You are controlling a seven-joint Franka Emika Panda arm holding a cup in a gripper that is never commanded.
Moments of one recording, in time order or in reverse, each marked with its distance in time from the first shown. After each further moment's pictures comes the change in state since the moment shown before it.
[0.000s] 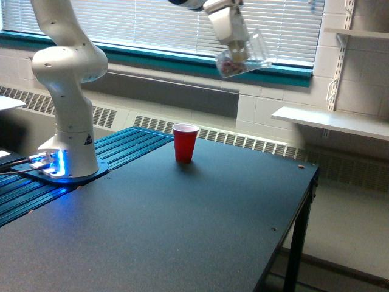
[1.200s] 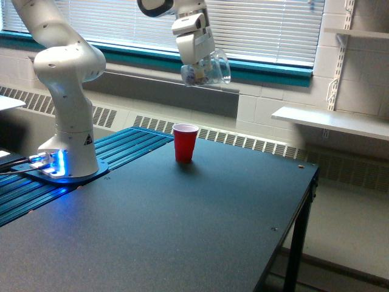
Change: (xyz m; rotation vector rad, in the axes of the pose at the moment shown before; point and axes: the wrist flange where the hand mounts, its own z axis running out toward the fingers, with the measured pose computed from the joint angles) arm -0.112 0.040 0.001 -0.005 -0.228 -0.001
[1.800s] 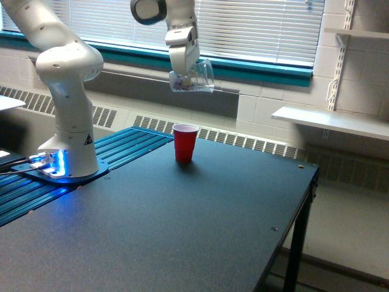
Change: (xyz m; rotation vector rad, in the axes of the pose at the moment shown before) arm -0.080 0.001 0.027 -0.037 -0.119 -0.108
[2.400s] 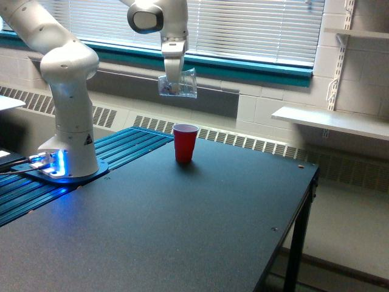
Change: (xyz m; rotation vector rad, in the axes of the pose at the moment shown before) arm -0.090 -0.013 0.037 -0.042 -0.140 -0.146
